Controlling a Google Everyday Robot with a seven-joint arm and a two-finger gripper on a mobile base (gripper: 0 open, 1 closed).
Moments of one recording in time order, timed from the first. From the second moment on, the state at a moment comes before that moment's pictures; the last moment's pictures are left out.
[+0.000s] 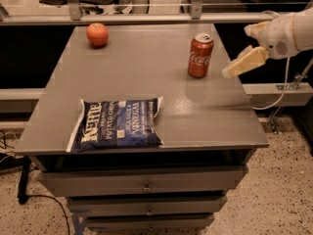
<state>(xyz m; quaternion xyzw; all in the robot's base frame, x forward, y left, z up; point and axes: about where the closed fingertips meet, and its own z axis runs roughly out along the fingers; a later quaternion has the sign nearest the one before) 0.639 -0.222 0.926 -0.48 0.75 0.13 0.43</state>
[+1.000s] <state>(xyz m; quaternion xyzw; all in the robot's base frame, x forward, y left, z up) 0.687 -0.129 0.889 -0.46 0.70 0.27 0.48</state>
